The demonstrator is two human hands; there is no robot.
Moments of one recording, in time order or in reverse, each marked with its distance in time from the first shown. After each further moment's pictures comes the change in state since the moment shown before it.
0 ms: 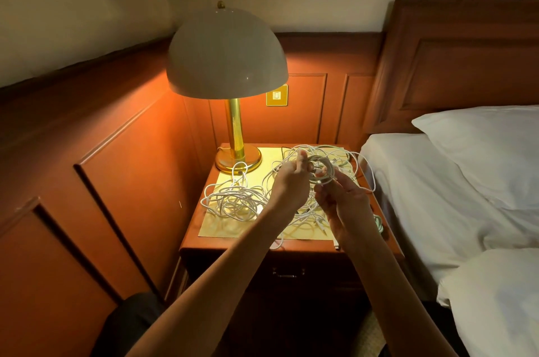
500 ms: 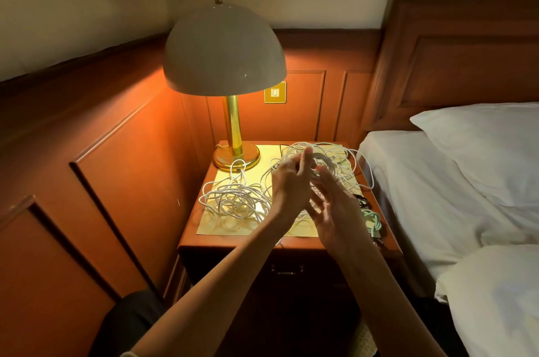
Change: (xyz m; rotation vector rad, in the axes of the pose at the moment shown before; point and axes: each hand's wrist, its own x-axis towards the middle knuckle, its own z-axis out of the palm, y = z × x) left_hand 0.001 -0.016 0.007 0.156 0.135 0.259; right_hand -0.012 0.007 0.016 0.041 0.018 0.122
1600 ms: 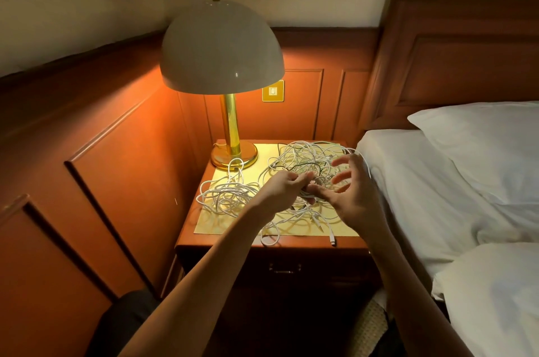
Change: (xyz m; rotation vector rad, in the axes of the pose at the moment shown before) left_hand 0.014 -0.020 -0.029 0.138 -0.526 -0.210; right_hand 0.021 -0.027 -0.035 -1.247 0.117 -0.587
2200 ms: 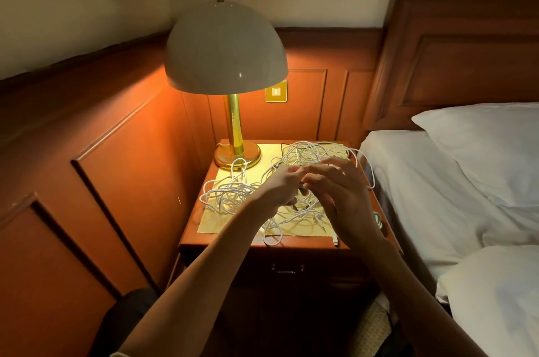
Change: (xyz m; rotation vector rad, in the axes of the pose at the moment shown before) left_hand -0.006 0.016 -0.005 -0.174 0.019 -0.079; right_hand -0.006 0.002 0.014 -0.211 0.166 -0.757
